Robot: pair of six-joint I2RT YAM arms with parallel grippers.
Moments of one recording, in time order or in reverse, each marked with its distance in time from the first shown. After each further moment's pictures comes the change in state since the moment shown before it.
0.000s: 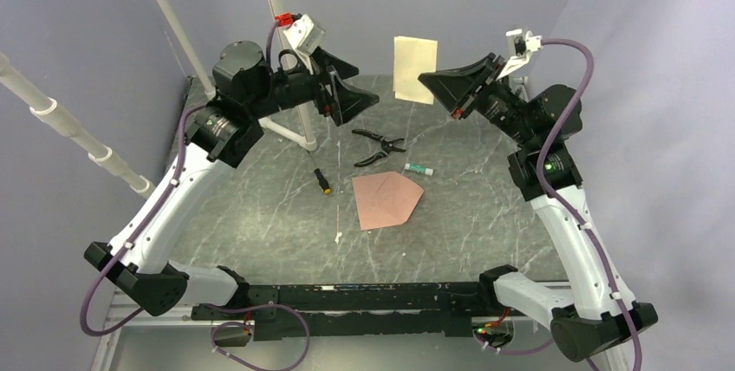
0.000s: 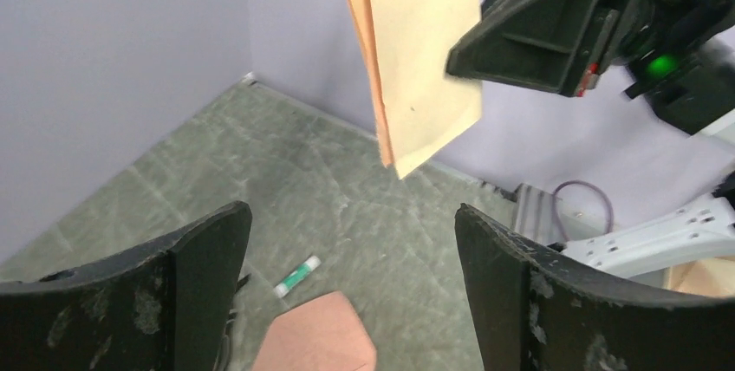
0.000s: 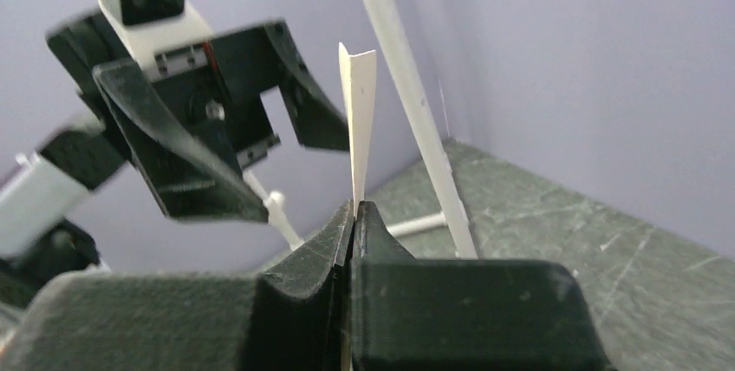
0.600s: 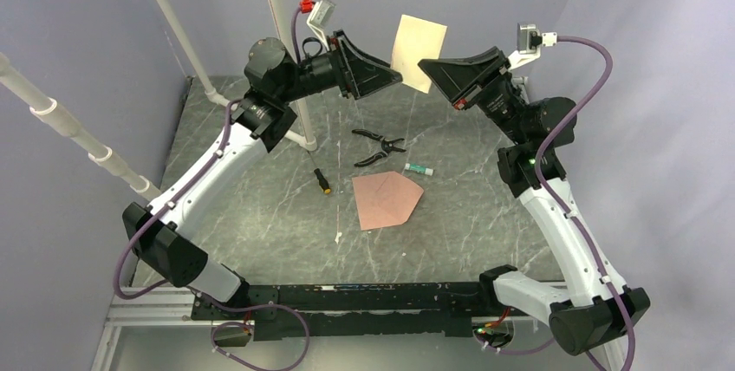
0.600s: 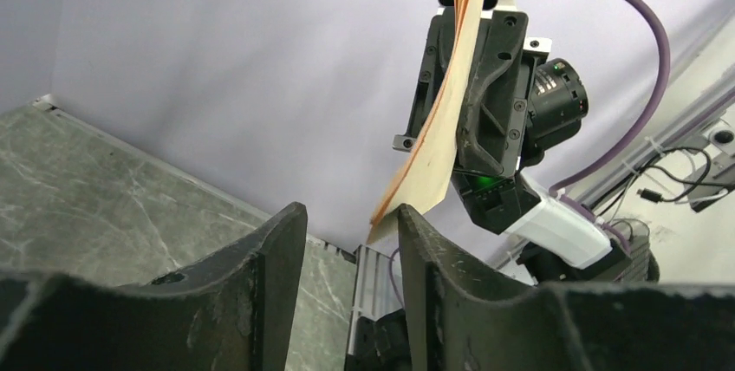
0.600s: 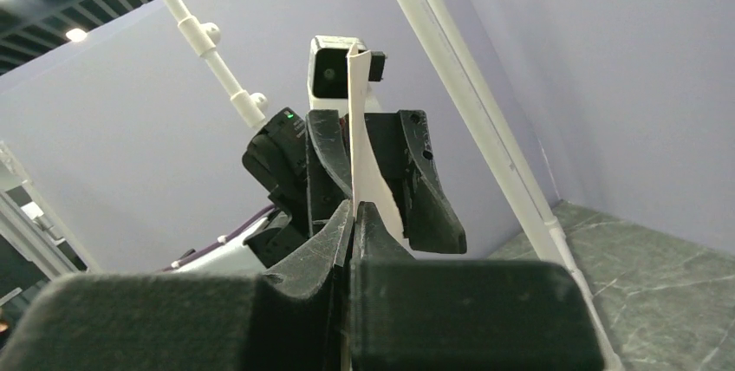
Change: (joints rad) left arm 0.000 0.172 -0.063 0.534 0.166 -0.592; right arm 0.003 0.037 -0.105 0.441 0.057 0.454
